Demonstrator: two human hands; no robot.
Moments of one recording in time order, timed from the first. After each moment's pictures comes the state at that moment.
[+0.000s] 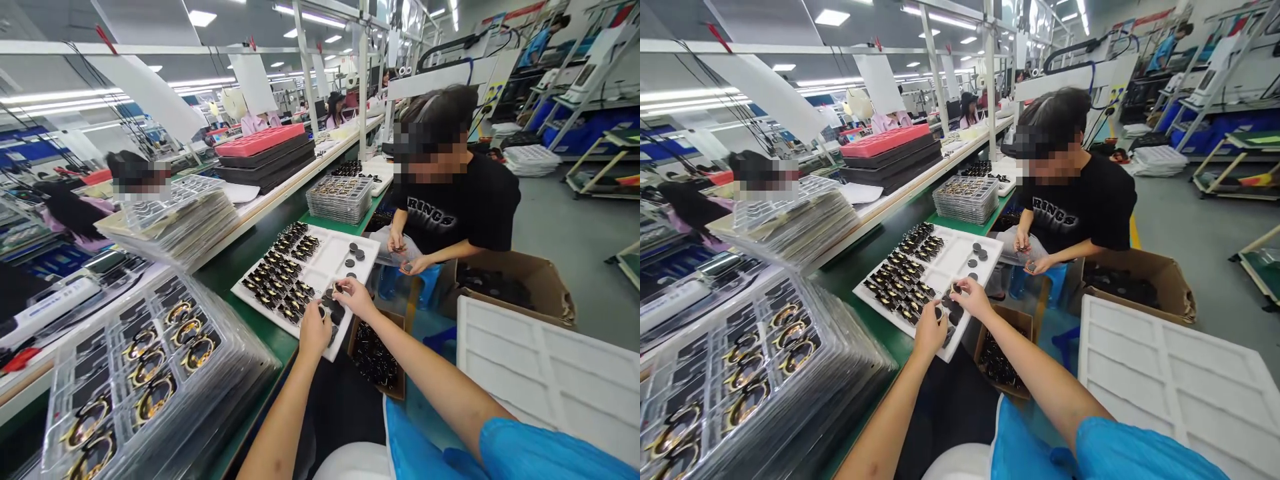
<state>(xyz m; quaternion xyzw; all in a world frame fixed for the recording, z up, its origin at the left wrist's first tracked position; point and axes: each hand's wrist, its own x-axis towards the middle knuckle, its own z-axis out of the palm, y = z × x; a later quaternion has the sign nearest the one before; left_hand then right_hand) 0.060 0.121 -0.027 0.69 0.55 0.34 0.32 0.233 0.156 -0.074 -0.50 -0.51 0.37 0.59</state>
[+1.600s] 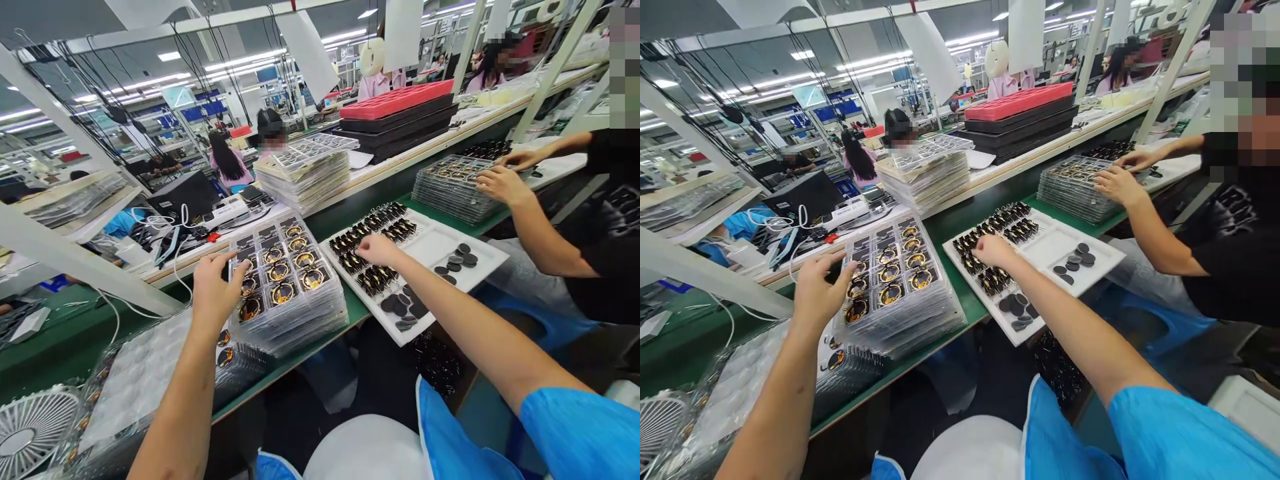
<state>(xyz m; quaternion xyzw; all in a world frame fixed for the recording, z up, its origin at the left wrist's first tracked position) -0.226 0.018 0.194 0.60 0.72 0.31 -0.17 0.093 0.216 0.100 -0.54 -0.81 0.20 0.15</state>
